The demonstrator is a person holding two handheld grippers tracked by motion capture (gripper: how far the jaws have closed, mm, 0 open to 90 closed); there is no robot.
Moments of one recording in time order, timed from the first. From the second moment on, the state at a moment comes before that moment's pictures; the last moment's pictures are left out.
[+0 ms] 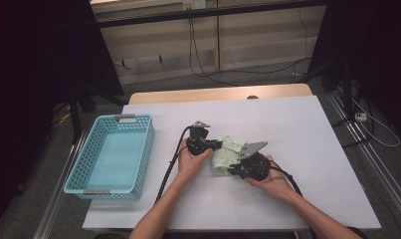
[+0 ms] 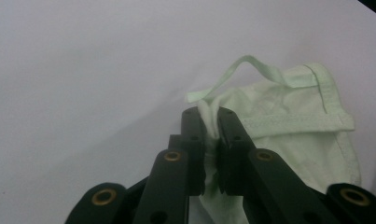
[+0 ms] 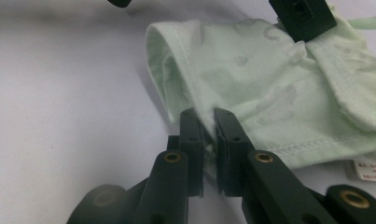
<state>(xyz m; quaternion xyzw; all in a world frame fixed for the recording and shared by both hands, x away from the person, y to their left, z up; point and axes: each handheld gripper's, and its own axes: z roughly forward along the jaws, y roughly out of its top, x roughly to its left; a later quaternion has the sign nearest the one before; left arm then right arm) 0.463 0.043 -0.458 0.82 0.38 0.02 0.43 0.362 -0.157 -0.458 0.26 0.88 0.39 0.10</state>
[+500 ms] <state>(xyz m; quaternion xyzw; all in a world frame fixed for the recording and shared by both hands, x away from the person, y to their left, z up) 0.457 0.046 -0.447 0.81 0.37 0.03 0.45 0.360 -0.160 -0.454 0.26 0.87 0.40 0.09</state>
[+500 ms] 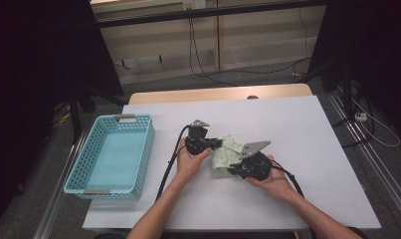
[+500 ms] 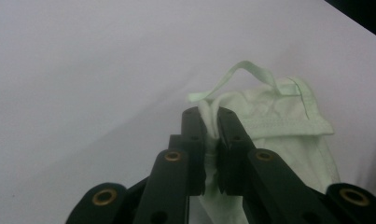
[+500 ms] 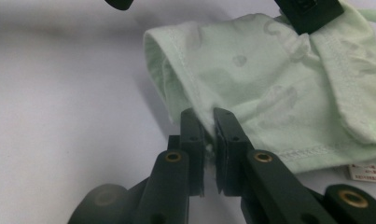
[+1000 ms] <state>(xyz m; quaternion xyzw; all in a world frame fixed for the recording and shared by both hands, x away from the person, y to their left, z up) 0.456 0.049 -0.438 0.81 0.37 0.04 0.46 0.358 -0.161 -0.445 0.27 0.86 0.42 0.10</state>
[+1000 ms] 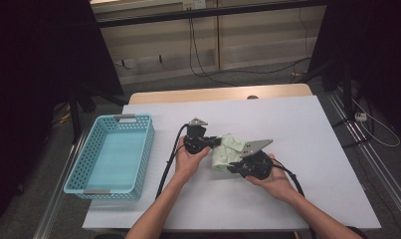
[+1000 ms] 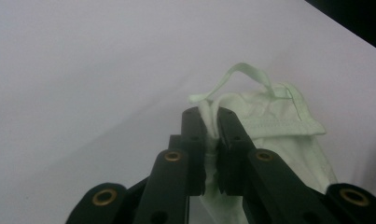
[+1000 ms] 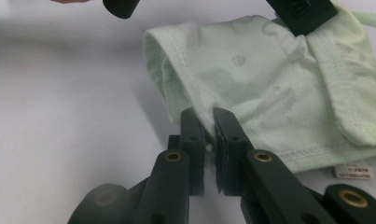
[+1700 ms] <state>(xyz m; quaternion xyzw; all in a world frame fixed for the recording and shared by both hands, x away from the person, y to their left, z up) 0.456 0.065 -0.422 0.80 0.37 0.05 0.47 0.361 -0.152 -0.433 0.25 0.85 0.44 0.11</state>
